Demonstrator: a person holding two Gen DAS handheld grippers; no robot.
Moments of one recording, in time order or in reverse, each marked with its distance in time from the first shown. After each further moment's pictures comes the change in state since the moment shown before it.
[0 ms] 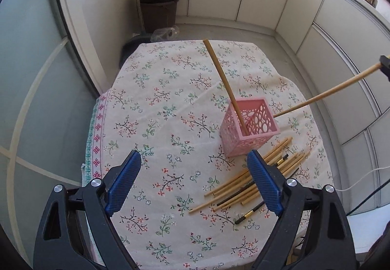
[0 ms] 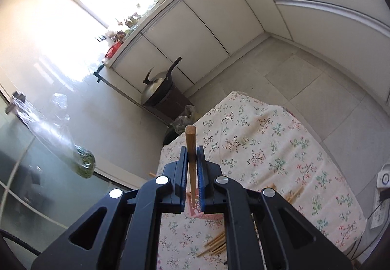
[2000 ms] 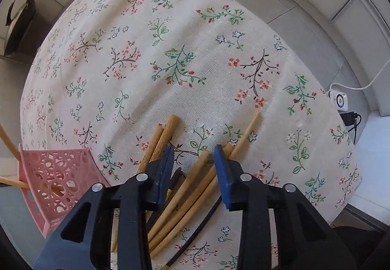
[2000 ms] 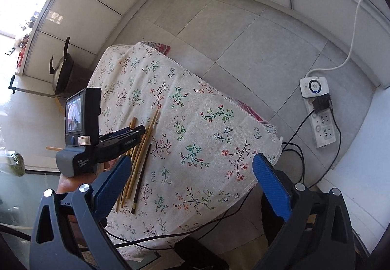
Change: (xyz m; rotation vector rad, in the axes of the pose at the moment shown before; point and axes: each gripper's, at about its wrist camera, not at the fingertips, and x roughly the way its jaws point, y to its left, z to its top) left arm 0.201 -0.274 -0.023 0.658 0.441 -0.004; right arm -0.055 -0.218 -0.094 0.371 0.289 -0.358
